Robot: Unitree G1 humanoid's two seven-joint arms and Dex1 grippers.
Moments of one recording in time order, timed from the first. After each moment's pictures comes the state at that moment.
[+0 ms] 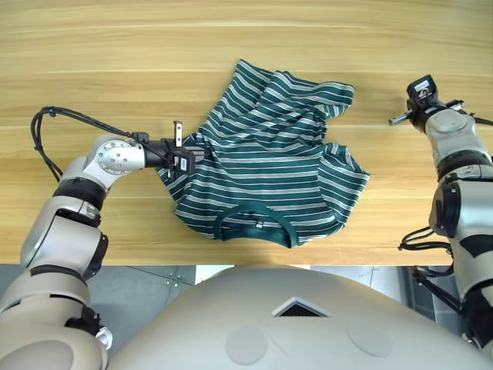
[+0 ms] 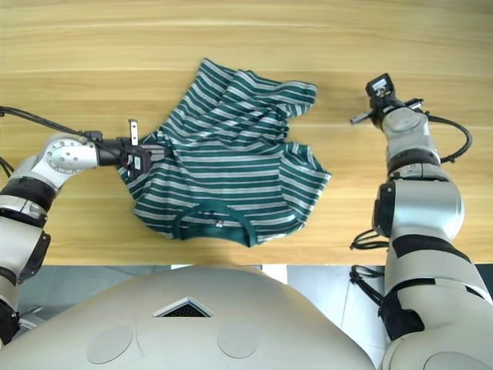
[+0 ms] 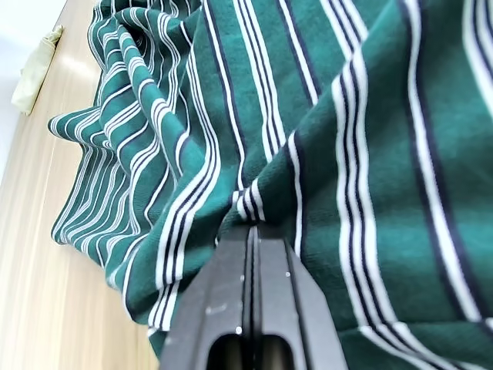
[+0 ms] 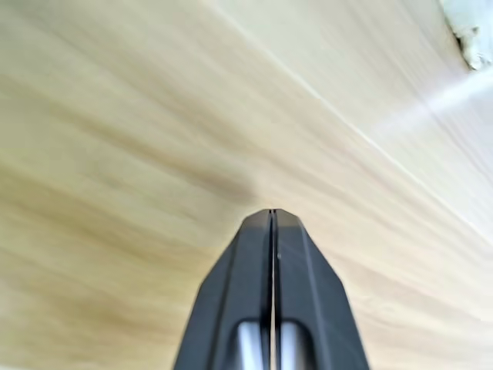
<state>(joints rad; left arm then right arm) -0.44 0.67 -0.53 0.95 0.31 -1.03 -0.73 -0.71 -0.56 -0.01 1.38 -0.29 -0.11 0.27</state>
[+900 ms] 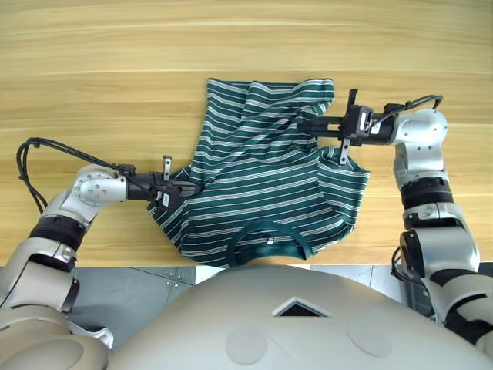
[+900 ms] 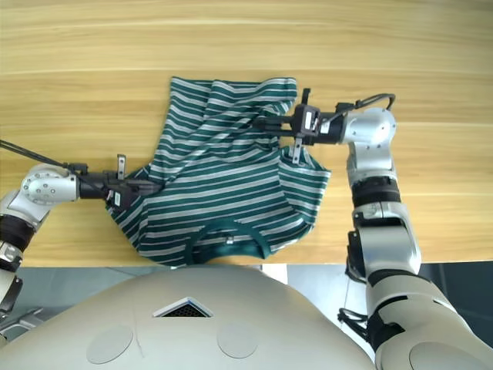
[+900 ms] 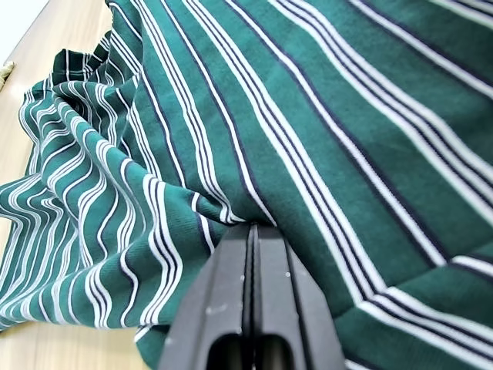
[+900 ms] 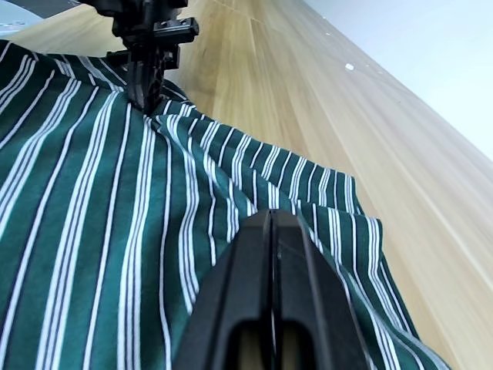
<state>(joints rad) -0.14 0.86 -0.50 0.57 0.07 -0.99 -0.93 -0.36 -0.45 0.11 0.60 0.16 -0.57 1.37</state>
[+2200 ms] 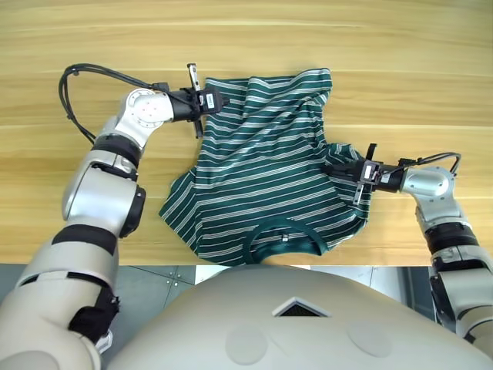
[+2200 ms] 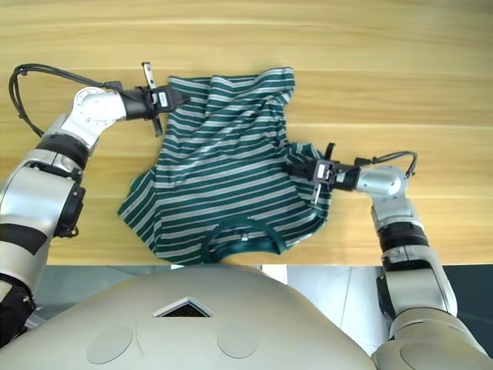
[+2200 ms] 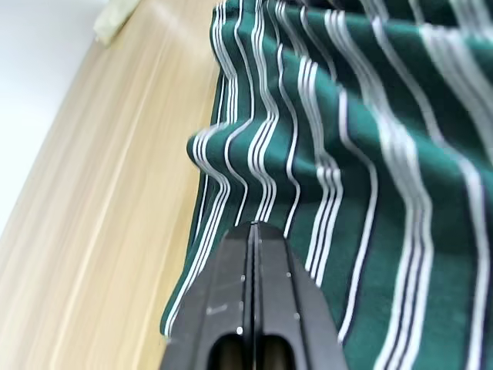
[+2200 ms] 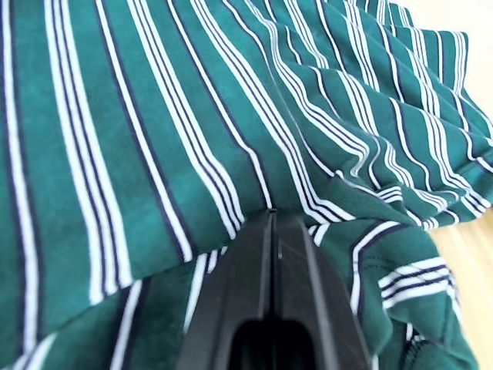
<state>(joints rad) -0.77 0.39 -0.39 1.27 0.33 -0.73 -0.66 -0.09 -0.63 0.23 0.63 0.06 -0.68 1.09</state>
